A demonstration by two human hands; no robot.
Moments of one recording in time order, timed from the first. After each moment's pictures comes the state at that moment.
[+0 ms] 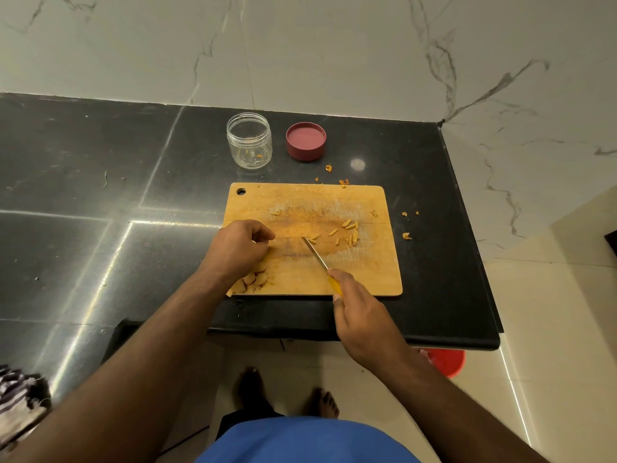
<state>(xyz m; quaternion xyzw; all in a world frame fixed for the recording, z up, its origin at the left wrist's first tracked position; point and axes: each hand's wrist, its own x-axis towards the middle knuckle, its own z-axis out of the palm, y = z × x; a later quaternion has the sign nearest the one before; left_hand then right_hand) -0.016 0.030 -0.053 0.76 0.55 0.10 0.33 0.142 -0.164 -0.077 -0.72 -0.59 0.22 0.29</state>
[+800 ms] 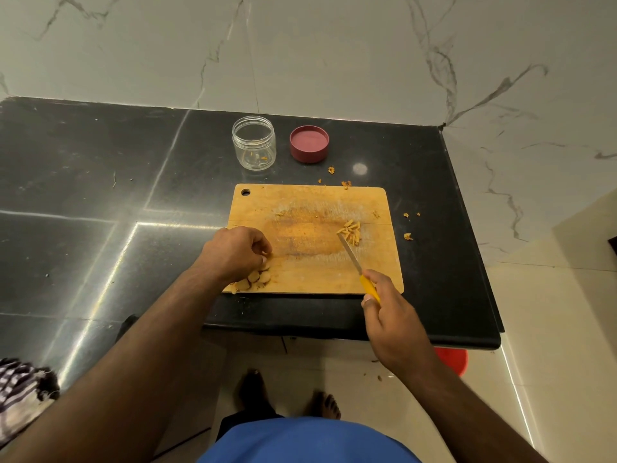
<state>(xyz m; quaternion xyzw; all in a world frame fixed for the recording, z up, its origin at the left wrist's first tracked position) -0.031 0.029 -0.043 0.79 0.54 -0.03 0.30 0.163 -0.188 -0.070 -0.77 -0.49 0.26 0.32</state>
